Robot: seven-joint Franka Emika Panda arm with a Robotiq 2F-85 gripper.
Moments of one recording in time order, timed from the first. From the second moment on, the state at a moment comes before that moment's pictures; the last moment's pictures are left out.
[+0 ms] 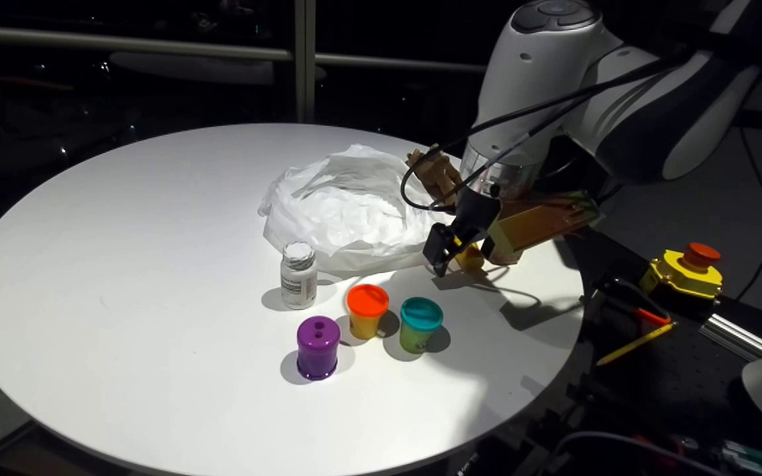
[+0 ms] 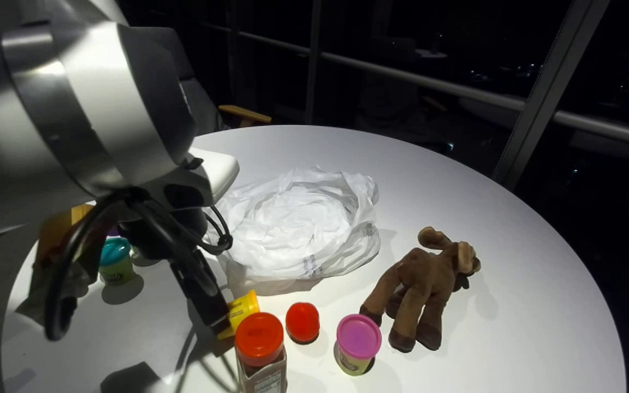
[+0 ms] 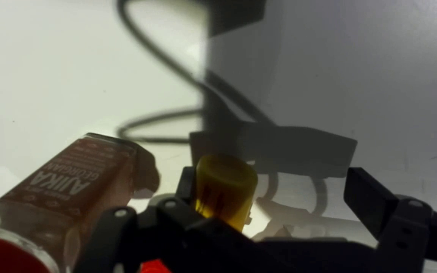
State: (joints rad) arm 0.04 0.32 -0.06 -2.60 -1.07 2.91 1.45
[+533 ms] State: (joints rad) arm 0.14 0.39 -0.14 -2.52 -1.29 2.85 1.77
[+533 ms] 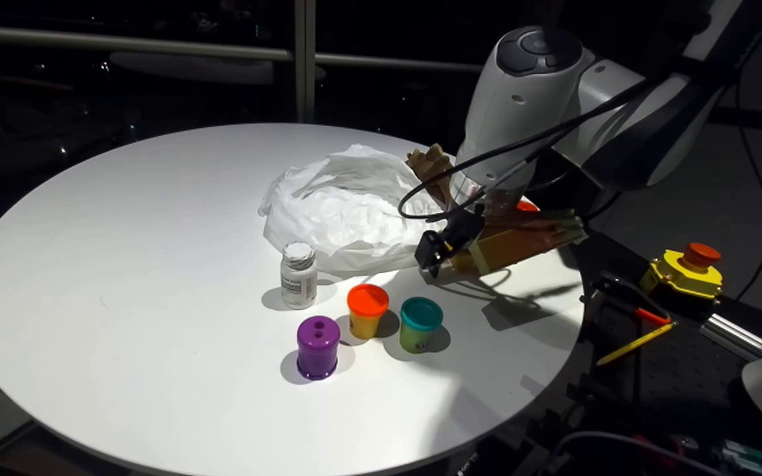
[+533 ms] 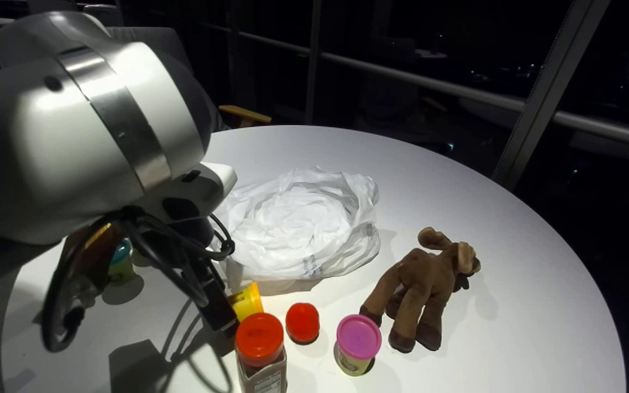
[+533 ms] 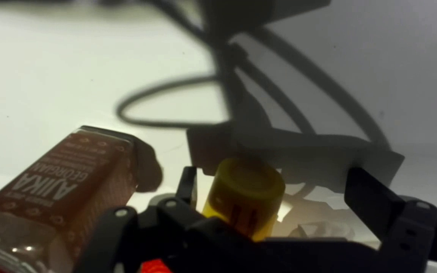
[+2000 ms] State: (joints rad) arm 0.18 0.37 -0.16 -2.52 -1.38 2.71 2.03
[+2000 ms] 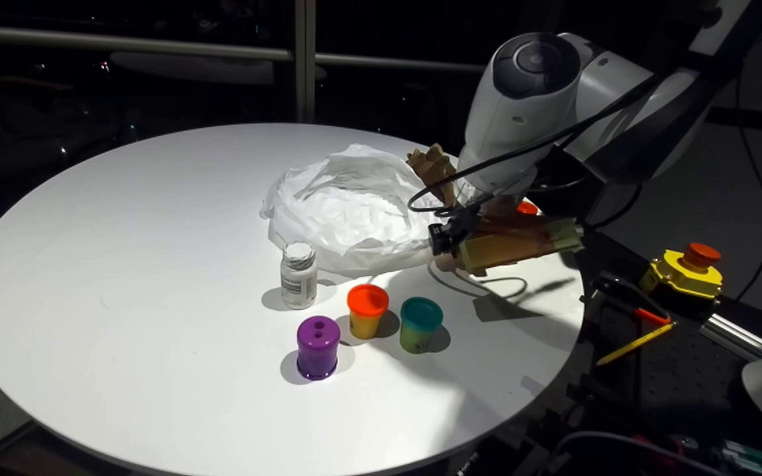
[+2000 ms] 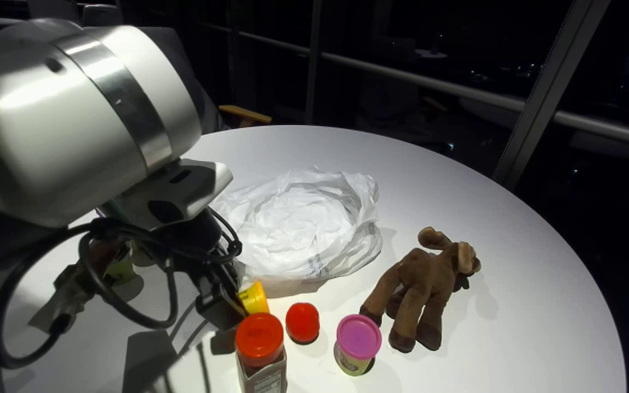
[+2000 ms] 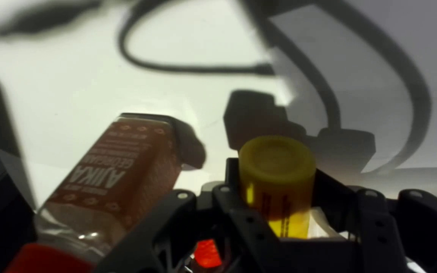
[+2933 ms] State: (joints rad) arm 0.09 0.10 -0.02 -2.57 -0.85 2.66 1.34
